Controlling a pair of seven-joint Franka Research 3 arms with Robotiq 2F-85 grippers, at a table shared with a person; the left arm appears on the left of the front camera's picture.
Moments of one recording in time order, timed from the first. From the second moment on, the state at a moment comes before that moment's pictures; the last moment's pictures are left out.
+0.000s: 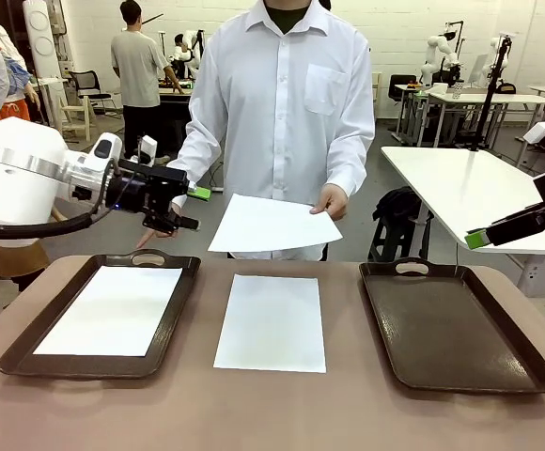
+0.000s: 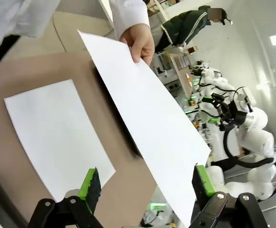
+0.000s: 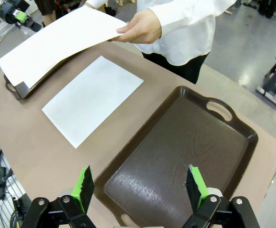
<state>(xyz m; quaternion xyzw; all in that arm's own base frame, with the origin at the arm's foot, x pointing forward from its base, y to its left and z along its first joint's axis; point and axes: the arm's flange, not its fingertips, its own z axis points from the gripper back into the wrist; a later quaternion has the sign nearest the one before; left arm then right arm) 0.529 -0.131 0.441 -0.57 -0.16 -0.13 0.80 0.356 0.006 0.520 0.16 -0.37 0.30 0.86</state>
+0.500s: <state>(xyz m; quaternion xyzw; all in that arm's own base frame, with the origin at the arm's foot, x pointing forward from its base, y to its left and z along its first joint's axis) 0.543 -0.168 0.406 -0.63 -0.08 -0.08 0.77 0.356 0.006 0.520 0.16 -0.37 0.30 0.86</state>
